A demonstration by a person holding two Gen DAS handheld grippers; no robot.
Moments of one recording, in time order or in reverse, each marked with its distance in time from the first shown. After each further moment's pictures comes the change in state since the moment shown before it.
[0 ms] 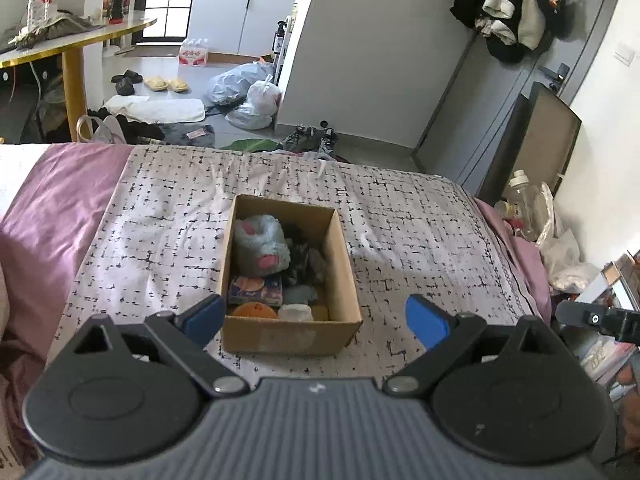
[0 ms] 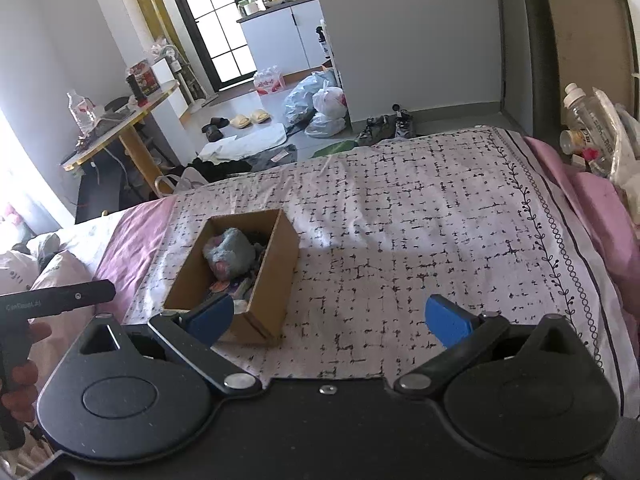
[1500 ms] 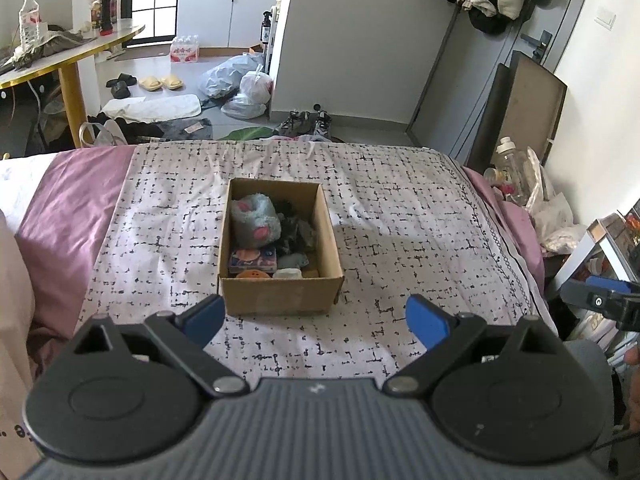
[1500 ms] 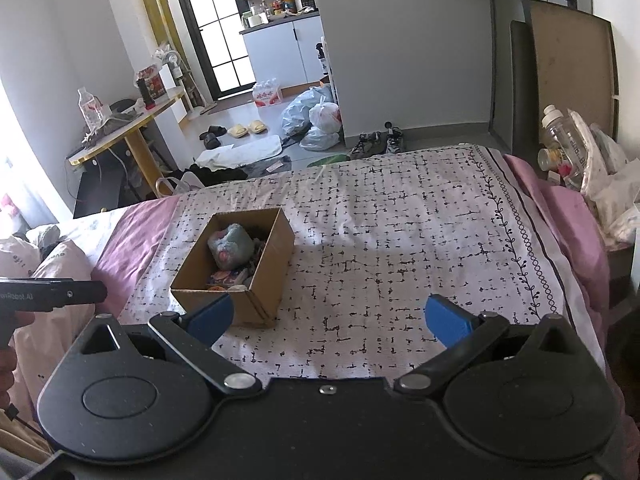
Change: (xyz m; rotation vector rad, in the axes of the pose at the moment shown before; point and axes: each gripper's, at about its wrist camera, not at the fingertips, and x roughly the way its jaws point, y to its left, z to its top) left arm -0.047 -0.031 -0.017 0.076 0.059 0.023; right arm -0.051 0.003 -0.024 -0.036 -0.047 -0.037
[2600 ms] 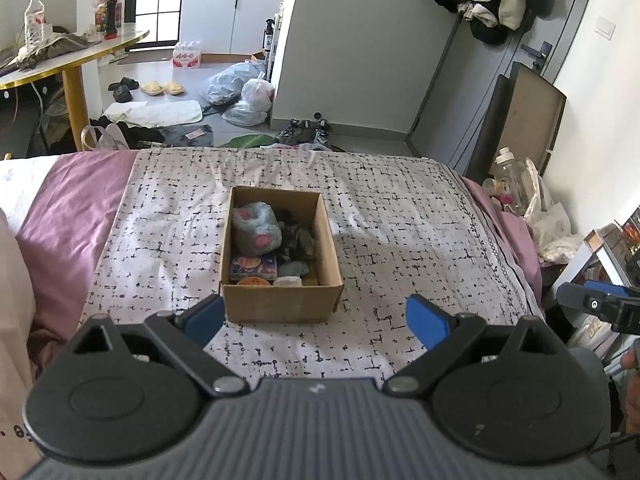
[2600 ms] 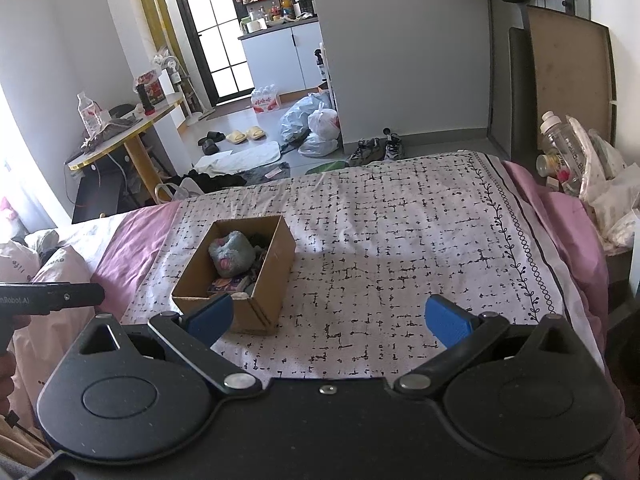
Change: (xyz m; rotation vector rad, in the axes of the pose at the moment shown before) left arm -0.007 0.003 0.001 -0.014 -0.030 -0.002; right arm -0.003 0.005 0.003 -0.001 -0.017 -0.008
